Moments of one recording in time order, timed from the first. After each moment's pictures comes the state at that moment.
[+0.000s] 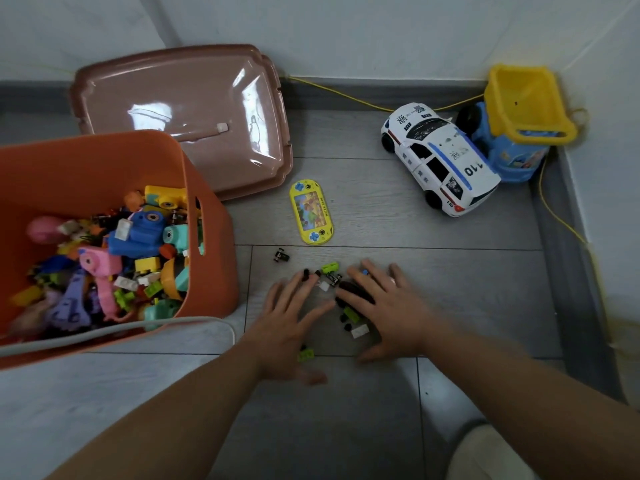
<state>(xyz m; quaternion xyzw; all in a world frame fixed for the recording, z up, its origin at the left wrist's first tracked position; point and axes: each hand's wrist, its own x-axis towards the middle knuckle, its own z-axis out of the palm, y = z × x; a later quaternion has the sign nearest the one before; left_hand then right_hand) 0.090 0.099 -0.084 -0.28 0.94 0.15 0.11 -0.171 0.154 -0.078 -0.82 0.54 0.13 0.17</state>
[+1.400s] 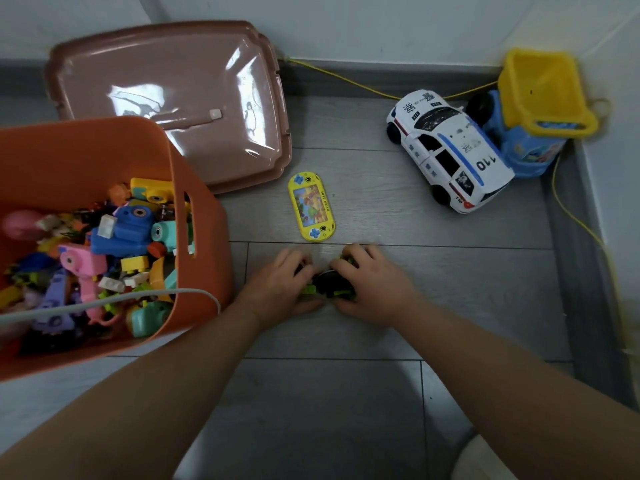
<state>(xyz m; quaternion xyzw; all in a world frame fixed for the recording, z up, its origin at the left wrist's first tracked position) 0.071 0.032 -0.110 -0.29 0.94 0.12 -0.08 -0.147 0.102 -0.083 -0.75 0.63 0.03 0.19</state>
